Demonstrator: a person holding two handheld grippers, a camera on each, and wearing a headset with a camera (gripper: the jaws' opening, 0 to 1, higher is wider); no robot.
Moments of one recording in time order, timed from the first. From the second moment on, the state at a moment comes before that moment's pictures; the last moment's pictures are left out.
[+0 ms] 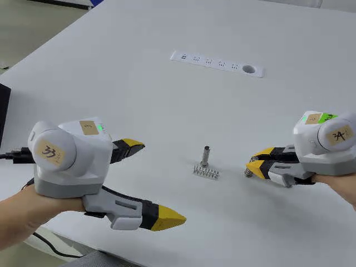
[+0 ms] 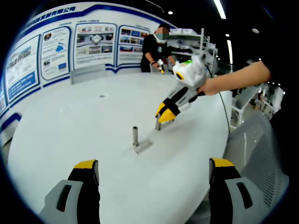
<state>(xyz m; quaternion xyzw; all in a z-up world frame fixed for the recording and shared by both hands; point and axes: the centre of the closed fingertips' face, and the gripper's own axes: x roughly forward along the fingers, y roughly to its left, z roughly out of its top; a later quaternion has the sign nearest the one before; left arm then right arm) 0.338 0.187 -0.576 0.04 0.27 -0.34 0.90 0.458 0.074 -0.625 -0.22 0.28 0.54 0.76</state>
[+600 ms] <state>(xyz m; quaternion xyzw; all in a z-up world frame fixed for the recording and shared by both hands) 0.335 0.190 -0.572 0.05 0.27 -0.34 0.90 0.464 0.075 -0.588 -0.21 0.25 0.52 0.79</state>
